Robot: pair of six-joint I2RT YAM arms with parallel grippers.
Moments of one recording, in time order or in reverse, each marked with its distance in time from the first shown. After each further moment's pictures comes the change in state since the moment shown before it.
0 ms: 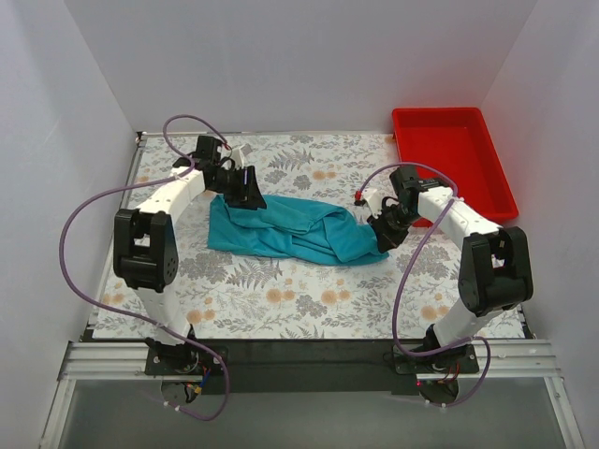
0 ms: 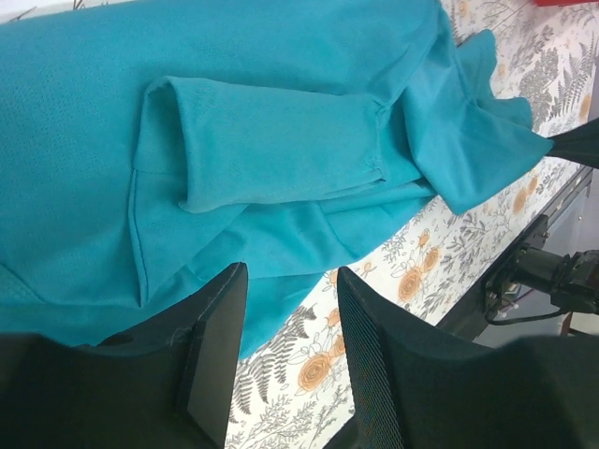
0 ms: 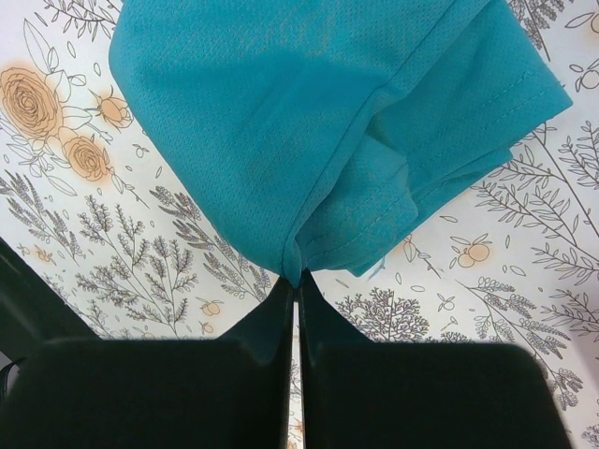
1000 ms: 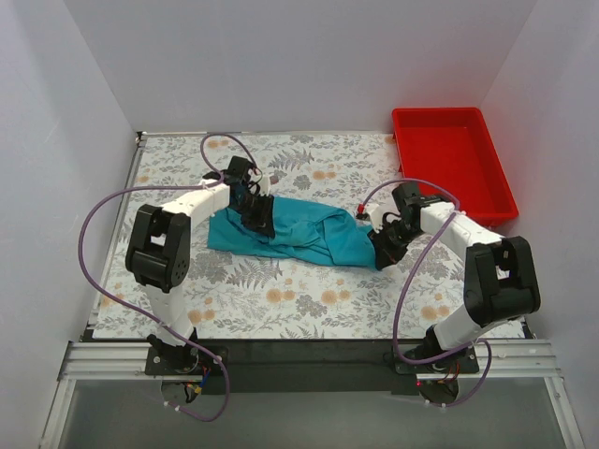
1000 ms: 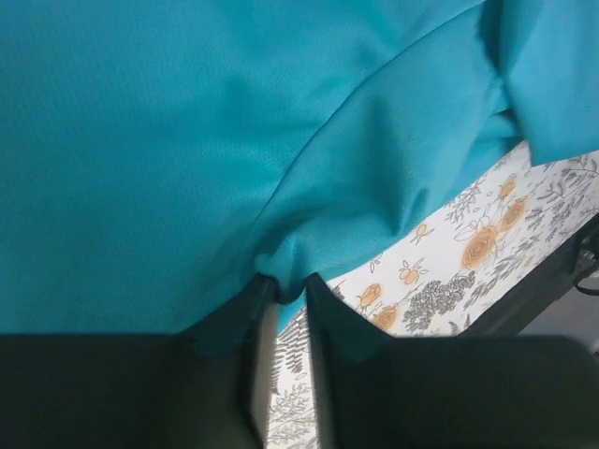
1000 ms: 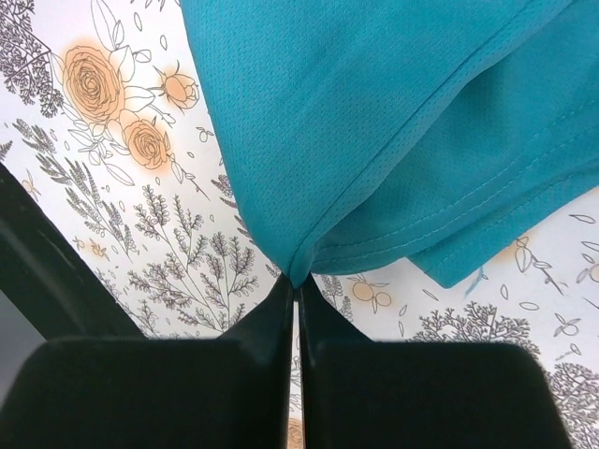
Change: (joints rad) left arm -0.177 0.040 -0.148 -0.001 -0.157 0.060; right arm 0.001 -0.073 -0.184 0.068 -0.106 0.052
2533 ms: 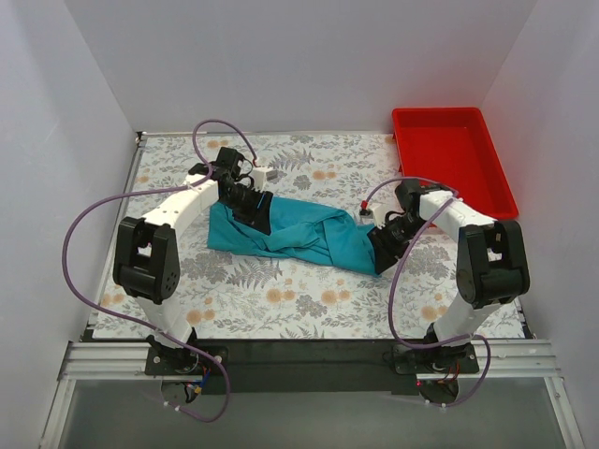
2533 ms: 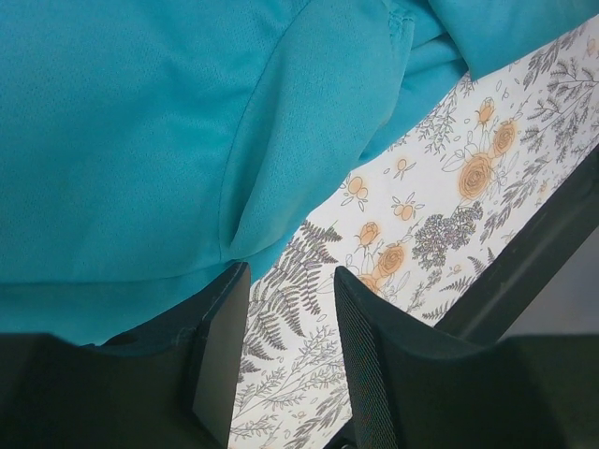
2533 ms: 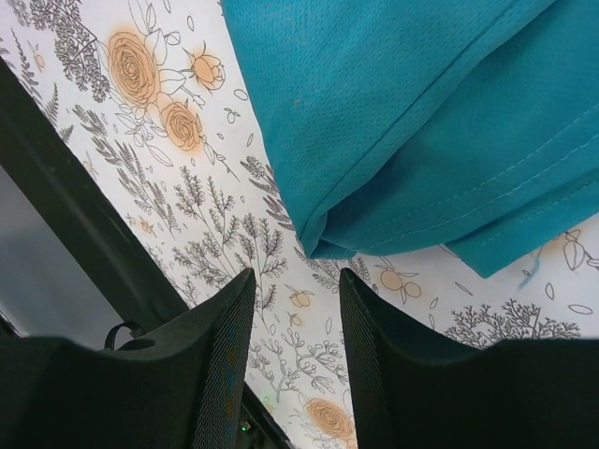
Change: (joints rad) left arm 0.030 -0.111 0.089 -0.181 0.063 0.258; right arm -0.054 0.128 0.130 -0.187 -0.075 -0.027
